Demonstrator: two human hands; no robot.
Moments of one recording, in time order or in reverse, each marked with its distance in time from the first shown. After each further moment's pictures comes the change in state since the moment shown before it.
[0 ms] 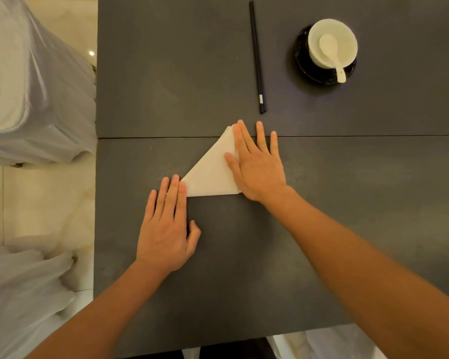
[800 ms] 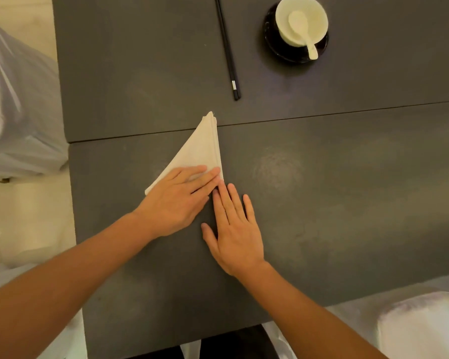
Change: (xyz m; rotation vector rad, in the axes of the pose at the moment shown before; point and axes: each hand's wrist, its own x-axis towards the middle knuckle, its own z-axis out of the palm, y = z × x) left_hand 0.073 0.016 -0.030 0.000 0.001 0.675; right_hand -0.138 -0.048 0.069 0.182 0.108 0.019
